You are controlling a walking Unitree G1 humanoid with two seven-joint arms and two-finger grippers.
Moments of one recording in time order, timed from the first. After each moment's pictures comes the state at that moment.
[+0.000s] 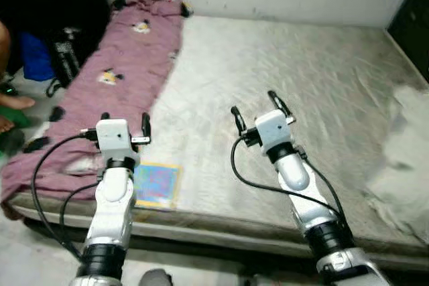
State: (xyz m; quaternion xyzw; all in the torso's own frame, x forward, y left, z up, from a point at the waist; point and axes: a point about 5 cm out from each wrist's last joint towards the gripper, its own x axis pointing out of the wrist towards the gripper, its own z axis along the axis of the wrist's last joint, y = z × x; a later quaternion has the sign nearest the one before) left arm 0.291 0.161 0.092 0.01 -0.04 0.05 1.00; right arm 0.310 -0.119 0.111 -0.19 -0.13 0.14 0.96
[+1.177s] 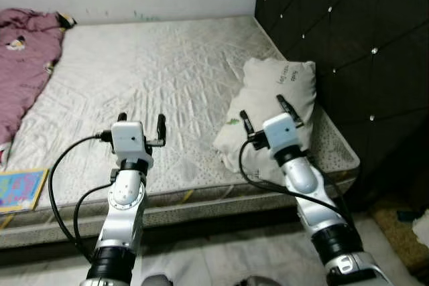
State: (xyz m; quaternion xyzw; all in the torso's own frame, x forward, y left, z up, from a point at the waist) left arm 0.289 0.154 0.094 0.01 -0.06 0.02 1.00; right arm 0.310 -0.121 0.109 -0.18 -0.12 0.14 0.97
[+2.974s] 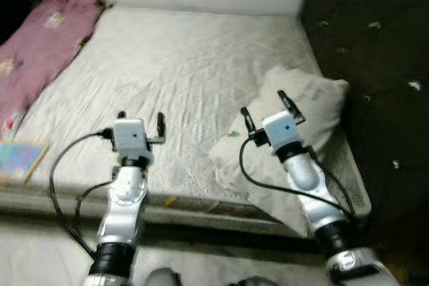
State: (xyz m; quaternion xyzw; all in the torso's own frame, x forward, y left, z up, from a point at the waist) left arm 0.291 0.160 0.092 0.03 -0.04 0.05 1.00; right arm 0.312 -0.116 0.113 -0.20 -0.14 0.14 0.96
